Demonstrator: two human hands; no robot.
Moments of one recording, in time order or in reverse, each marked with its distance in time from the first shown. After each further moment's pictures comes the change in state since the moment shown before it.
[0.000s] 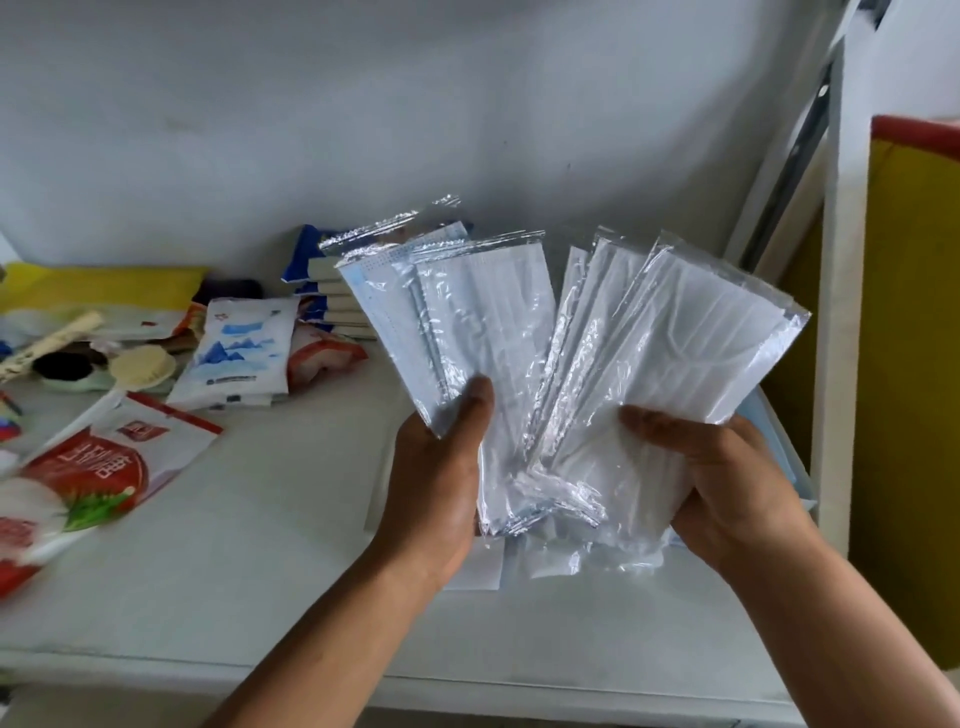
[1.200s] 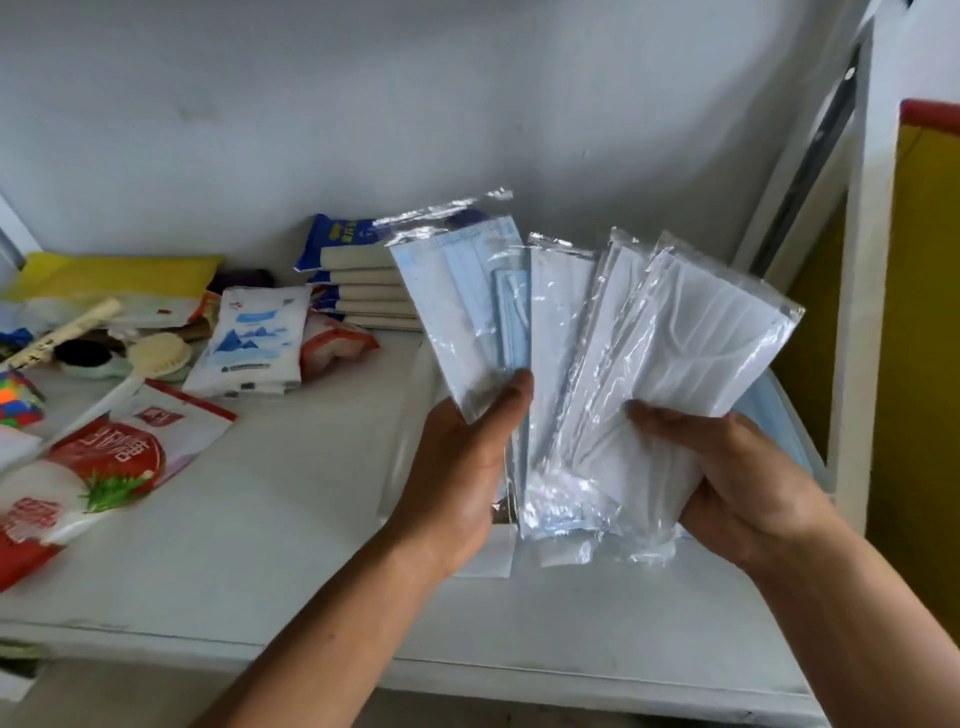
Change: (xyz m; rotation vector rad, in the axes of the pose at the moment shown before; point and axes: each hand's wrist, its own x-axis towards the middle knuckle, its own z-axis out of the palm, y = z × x) left_hand 0.001 0.001 -0.001 -0.022 -0.146 -0.052; right_hand 0.000 -0.002 -0.004 0.024 -0.160 0.165
